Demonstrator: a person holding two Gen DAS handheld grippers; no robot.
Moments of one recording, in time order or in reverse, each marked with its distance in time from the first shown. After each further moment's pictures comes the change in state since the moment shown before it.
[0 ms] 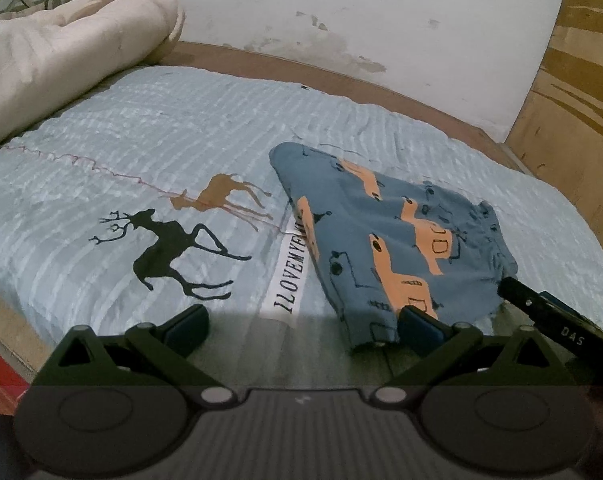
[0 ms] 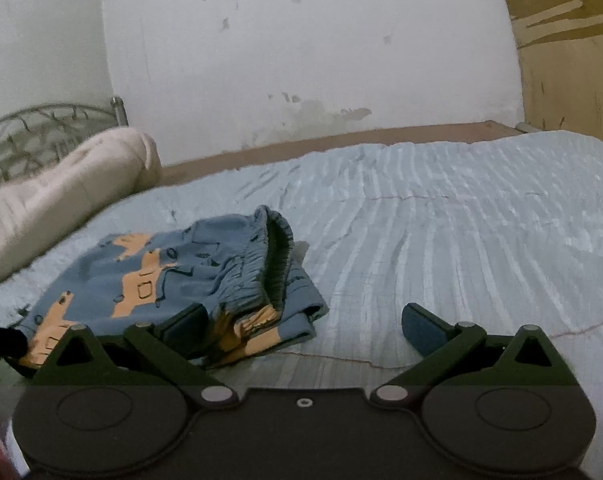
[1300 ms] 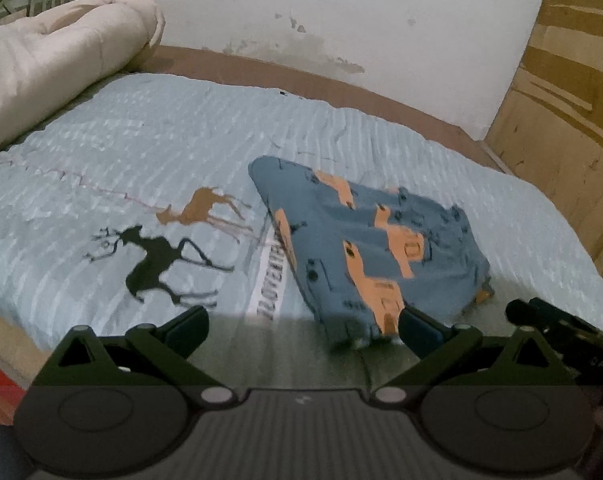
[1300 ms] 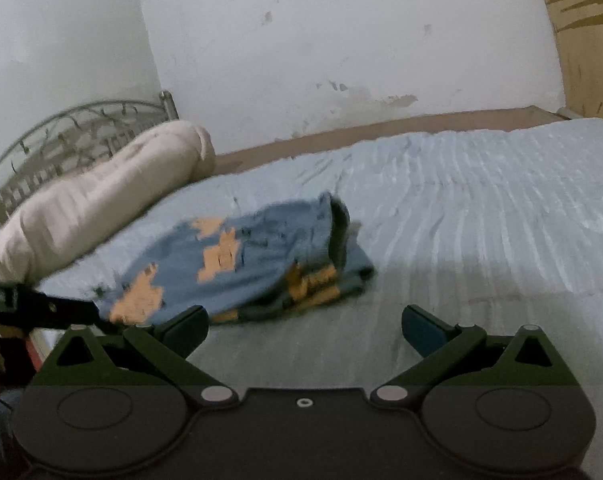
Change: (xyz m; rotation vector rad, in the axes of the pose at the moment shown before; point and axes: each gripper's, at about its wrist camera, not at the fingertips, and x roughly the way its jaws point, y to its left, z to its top) left arm -0.014 -0.004 0.014 0.022 0.000 -0.054; right arm -0.051 0.008 0.002 0.004 0.054 0.167
